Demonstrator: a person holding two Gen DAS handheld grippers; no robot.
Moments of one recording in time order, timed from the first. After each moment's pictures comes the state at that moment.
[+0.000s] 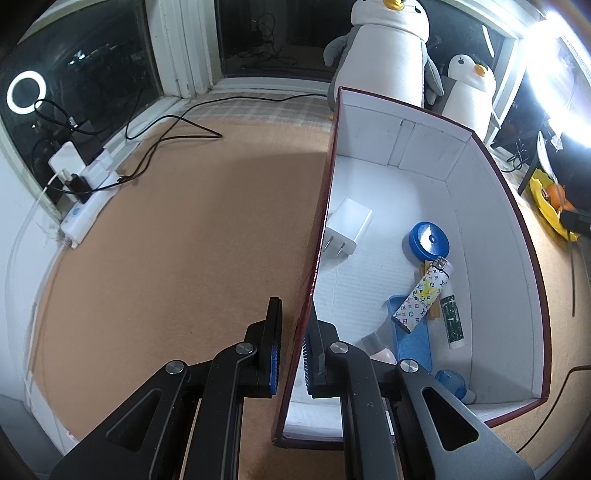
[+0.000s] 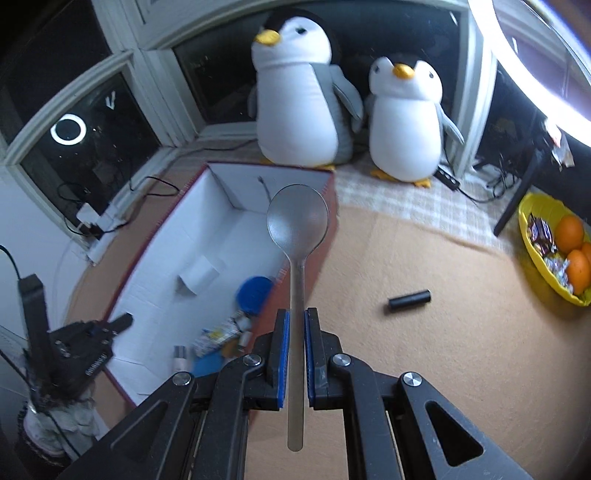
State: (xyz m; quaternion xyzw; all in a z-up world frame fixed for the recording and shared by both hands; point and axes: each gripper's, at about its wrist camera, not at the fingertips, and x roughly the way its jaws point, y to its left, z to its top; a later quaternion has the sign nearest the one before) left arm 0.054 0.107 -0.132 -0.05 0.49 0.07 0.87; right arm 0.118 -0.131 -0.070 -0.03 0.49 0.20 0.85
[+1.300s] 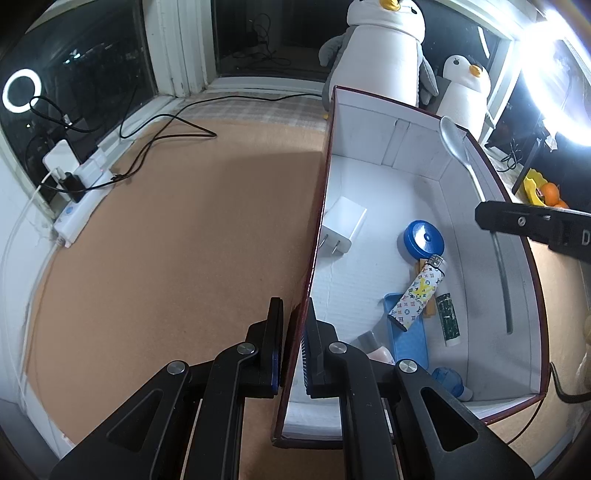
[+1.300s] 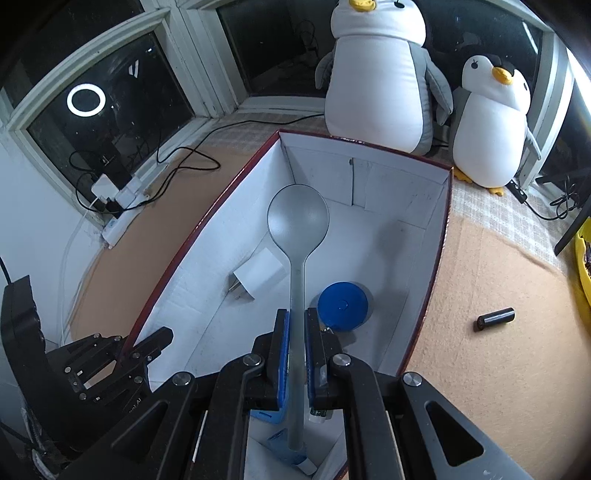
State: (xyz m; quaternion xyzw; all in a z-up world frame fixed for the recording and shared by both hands) left arm 0.053 0.108 -0.134 -0.06 0.49 0.06 0.87; right arm 0.126 -0.040 -0.109 -0.05 0.51 0.24 0.82
